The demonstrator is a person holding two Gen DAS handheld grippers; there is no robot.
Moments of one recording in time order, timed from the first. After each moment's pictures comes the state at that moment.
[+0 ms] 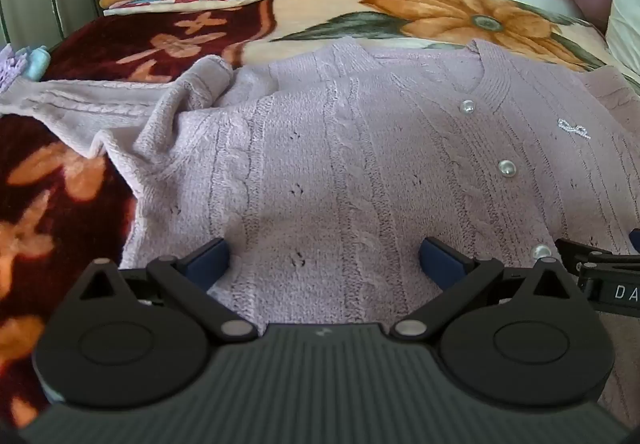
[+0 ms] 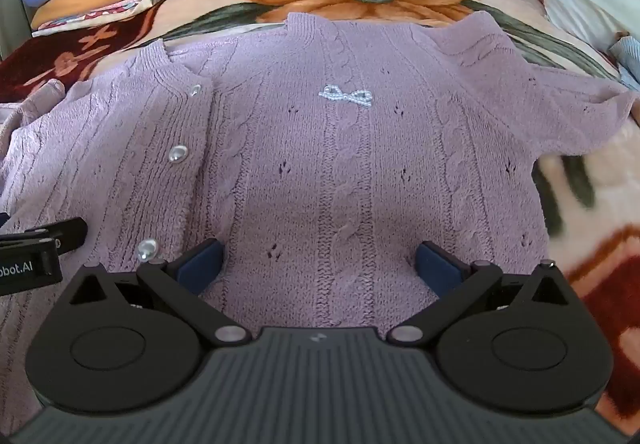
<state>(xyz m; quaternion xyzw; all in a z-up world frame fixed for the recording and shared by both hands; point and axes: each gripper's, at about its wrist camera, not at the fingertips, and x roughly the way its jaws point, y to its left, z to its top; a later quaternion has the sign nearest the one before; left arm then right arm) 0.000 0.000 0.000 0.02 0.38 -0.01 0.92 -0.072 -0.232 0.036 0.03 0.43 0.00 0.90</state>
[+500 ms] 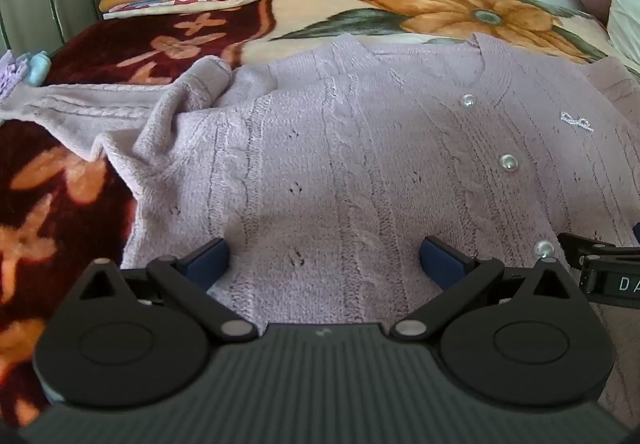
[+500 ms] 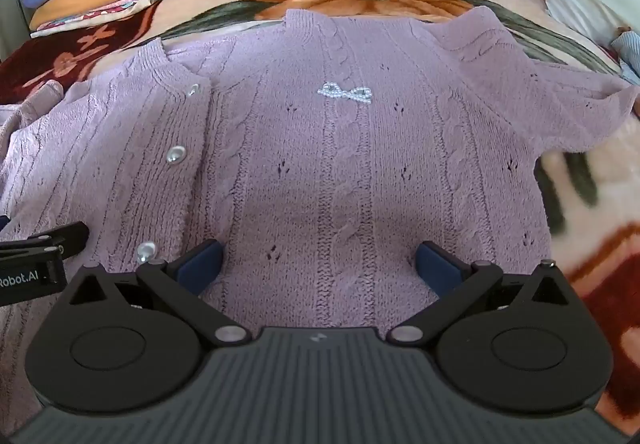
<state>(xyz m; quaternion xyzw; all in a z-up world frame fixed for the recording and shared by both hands) 0.001 -0.002 0.000 0.03 0.39 -0.01 0.92 -0.067 -0.234 0.037 0.03 0.44 0.00 0.90</state>
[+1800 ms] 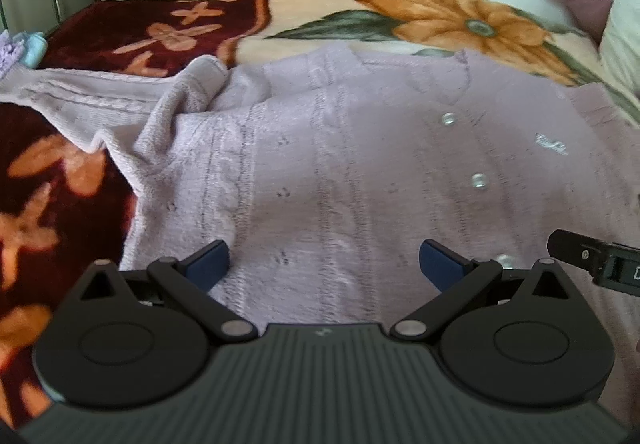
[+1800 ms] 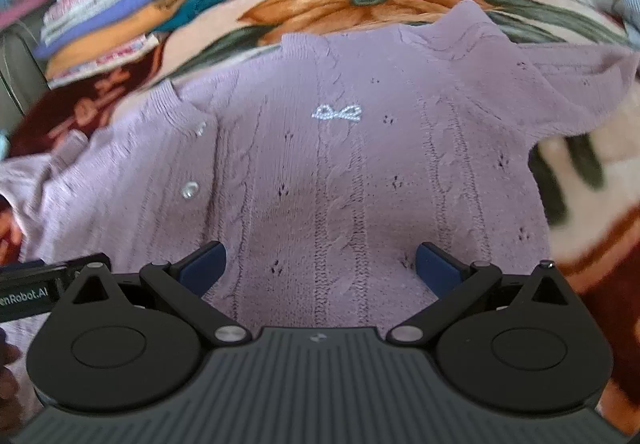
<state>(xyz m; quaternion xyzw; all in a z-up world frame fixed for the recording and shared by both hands) -0.004 -0.001 0.025 -0.01 0.41 -0.03 0.91 -0.079 -0.269 0.054 0.14 0.42 0.03 0.90</state>
